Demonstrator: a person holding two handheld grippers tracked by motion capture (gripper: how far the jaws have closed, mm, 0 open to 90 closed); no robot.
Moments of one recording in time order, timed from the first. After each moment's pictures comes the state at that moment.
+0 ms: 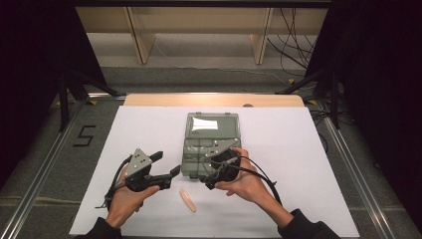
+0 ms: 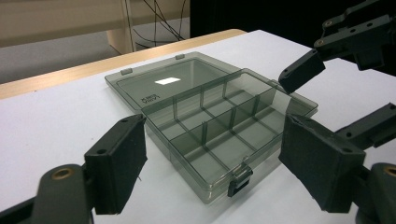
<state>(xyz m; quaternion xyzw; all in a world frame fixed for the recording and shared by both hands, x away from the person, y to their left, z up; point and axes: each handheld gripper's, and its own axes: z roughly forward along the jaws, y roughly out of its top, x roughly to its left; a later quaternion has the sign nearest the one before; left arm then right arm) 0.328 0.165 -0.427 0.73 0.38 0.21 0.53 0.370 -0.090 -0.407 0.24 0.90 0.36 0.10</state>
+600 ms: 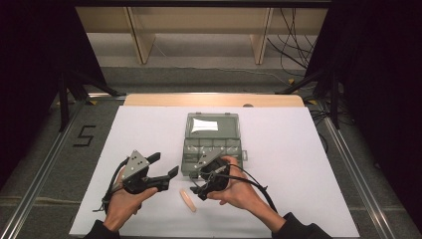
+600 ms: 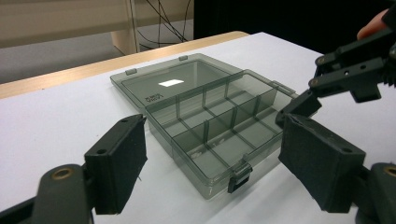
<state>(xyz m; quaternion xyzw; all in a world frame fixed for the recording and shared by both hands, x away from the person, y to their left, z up) 0.322 0.170 -0.425 0.72 0.38 0.22 0.53 0.357 -0.066 -0.424 0.21 0.92 0.33 0.08</state>
